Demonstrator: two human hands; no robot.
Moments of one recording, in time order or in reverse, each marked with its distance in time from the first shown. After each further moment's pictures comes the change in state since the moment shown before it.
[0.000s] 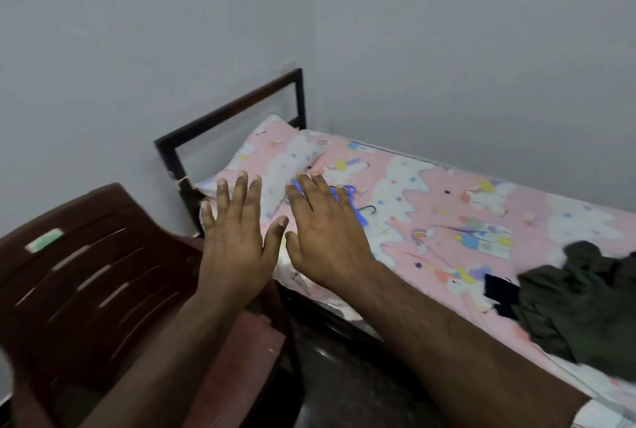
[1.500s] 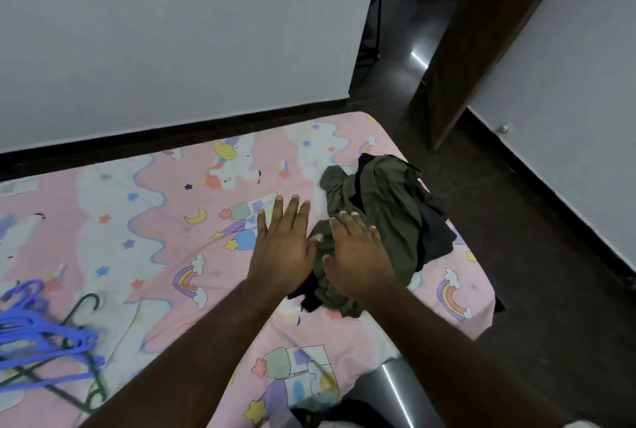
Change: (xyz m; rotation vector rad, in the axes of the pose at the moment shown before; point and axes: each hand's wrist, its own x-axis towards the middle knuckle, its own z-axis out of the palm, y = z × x) left_hand 0.166 0.459 0.487 -0.246 -0.768 0.859; right_hand -0.138 0.560 -0.011 -0.090 -0.230 1.236
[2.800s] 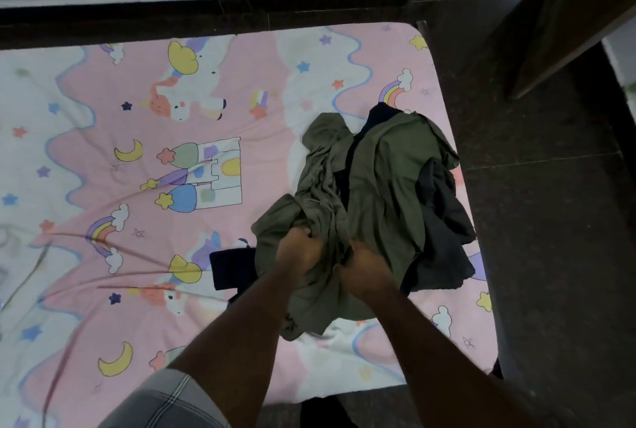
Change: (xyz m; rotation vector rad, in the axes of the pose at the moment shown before) left_hand 0.192 0.077 0.267 -0.750 -0.388 -0.930; right_hand 0.182 0.262 0.127 0.313 -0.573 0.237
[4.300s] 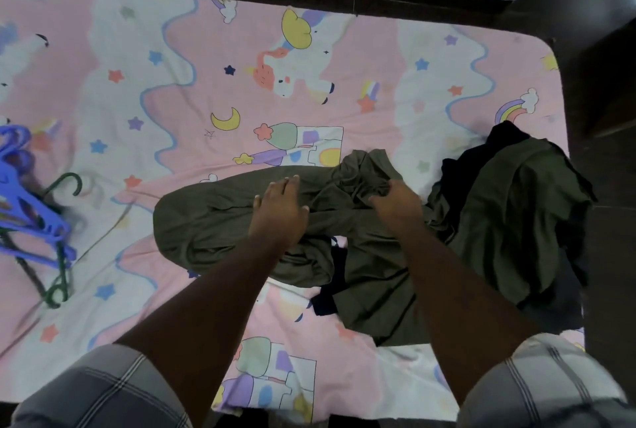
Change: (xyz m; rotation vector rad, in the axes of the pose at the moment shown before) left_hand 0.051 -0.132 -0.206 0.372 0.266 0.217; right_hand 0.112 -0.182 0.062 -0.039 0.199 0.010
